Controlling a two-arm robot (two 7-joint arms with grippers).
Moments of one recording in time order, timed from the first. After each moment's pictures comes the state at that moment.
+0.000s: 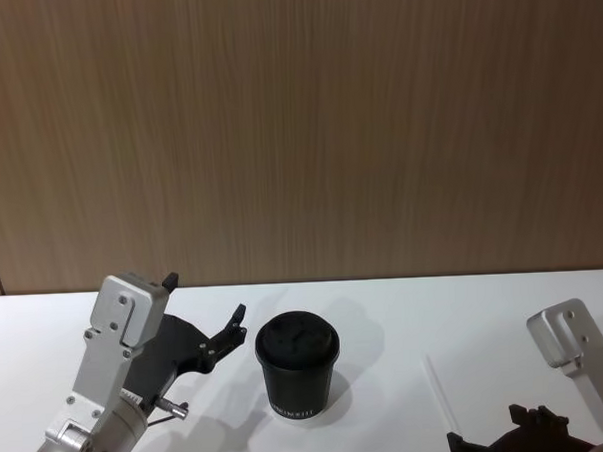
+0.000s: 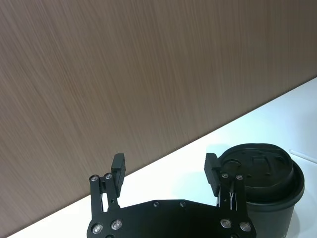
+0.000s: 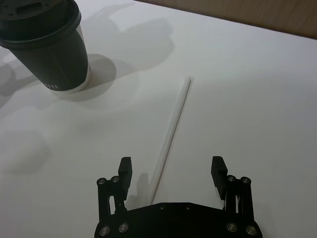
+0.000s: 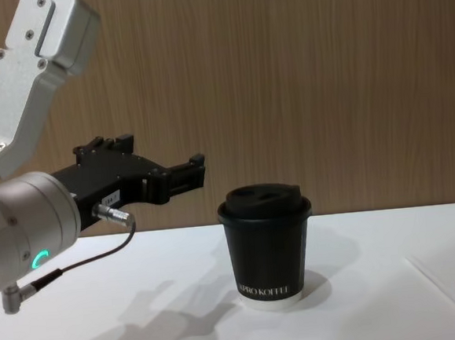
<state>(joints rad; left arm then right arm) -0.24 0.38 0.45 -1.63 -0.20 0.01 -0.01 -0.01 0.46 -0.19 -1.95 0.34 0.82 0.12</state>
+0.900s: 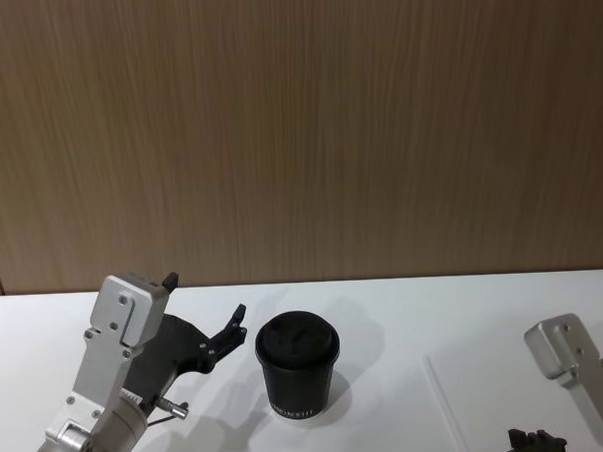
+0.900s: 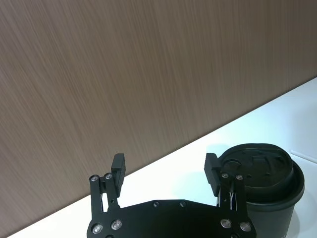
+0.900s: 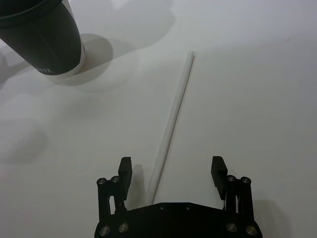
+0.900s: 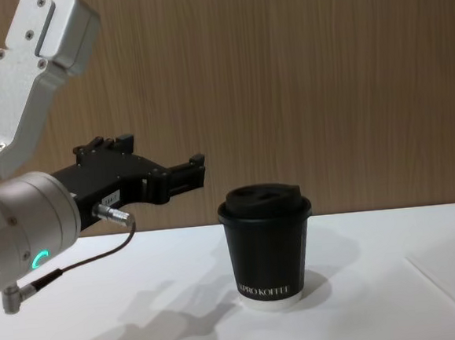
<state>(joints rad) -0.24 0.38 0.45 -1.63 -0.20 0.01 -0.01 -0.02 0.42 -0.17 -1.93 0.35 0.89 0.12</state>
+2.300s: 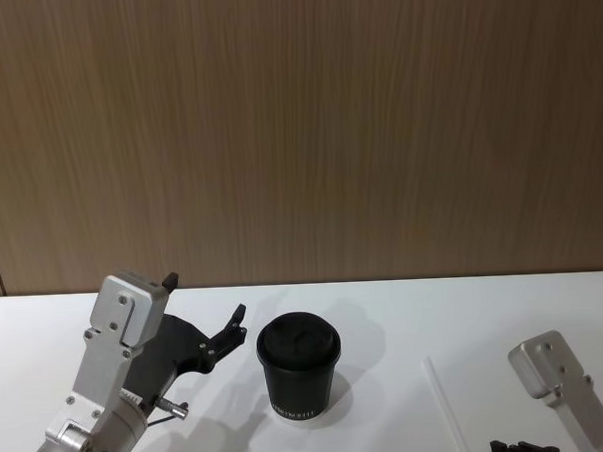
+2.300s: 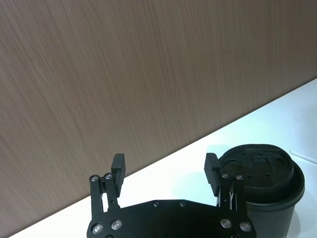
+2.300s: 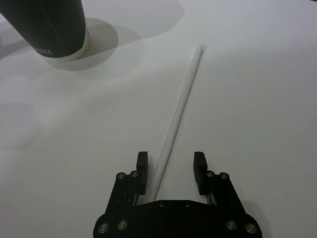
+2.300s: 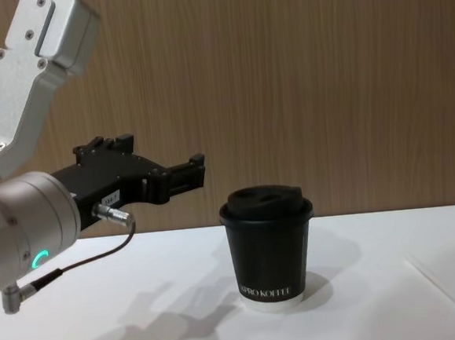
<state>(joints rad) -0.24 0.38 0.45 -1.63 -0.20 0.01 -0.01 -0.03 0.44 -0.21 -1.92 0.28 0.86 0.14</state>
